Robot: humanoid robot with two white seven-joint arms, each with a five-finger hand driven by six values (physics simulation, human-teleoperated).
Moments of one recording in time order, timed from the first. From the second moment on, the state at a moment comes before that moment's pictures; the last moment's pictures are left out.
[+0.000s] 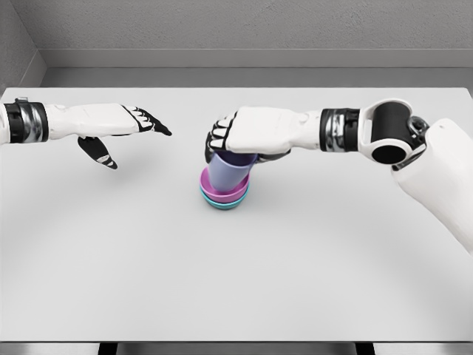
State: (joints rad) left arm -0.93 0.80 -0.94 -1.25 -0.19 -0.61 -0.55; right arm -0.82 -0.47 0.73 -1.53 0.50 -0.61 0.61
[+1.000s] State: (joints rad) left arm -0.93 0.80 -0.94 -1.25 -0.19 -0.61 -0.55; right arm -0.83 -0.43 0.77 -1.45 0.54 -0.61 0.61
